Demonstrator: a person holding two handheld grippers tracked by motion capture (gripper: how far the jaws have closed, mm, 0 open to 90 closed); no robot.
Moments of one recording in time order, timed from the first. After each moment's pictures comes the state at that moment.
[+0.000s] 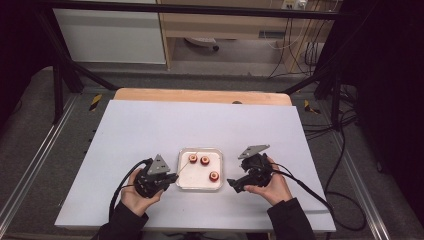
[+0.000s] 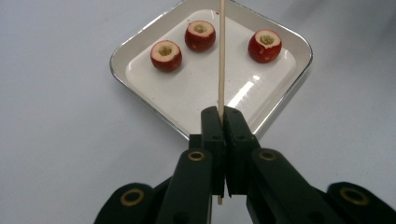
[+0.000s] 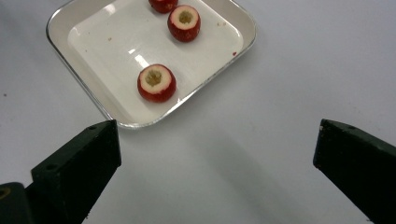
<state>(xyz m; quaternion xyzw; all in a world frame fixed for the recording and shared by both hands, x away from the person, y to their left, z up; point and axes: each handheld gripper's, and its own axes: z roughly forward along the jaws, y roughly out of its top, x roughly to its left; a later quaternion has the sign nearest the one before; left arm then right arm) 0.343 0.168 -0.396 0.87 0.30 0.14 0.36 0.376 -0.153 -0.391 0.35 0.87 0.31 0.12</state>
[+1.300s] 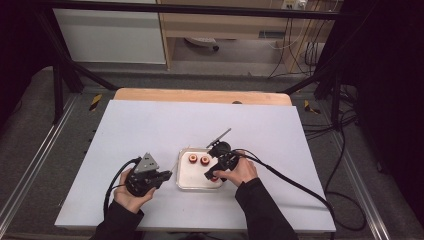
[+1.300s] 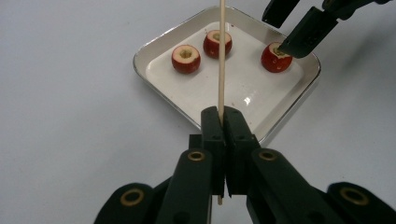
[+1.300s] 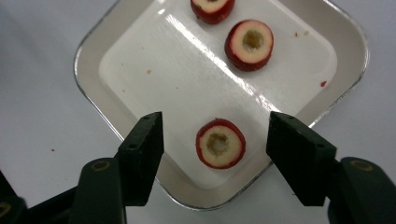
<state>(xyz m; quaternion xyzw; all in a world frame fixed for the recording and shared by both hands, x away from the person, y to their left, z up) 0.345 0.189 -0.398 0.85 0.33 0.14 0.40 0.421 -0.072 -0.397 0.39 0.90 0.21 0.00</state>
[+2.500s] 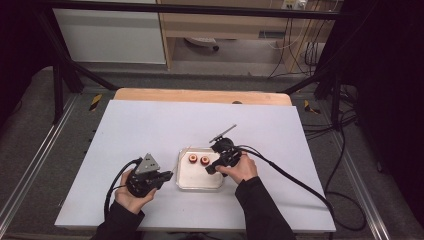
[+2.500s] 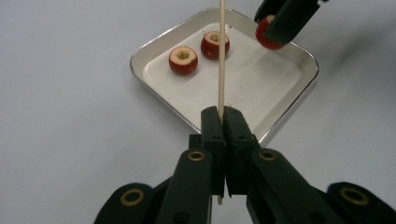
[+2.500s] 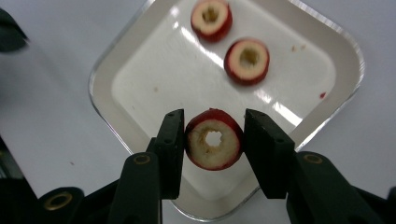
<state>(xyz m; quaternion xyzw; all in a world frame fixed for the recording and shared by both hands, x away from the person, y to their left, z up) 0.343 0.186 -0.399 0.84 0.33 0.14 0.40 0.429 -0.080 -0.389 0.41 0.87 0.26 -0.02</state>
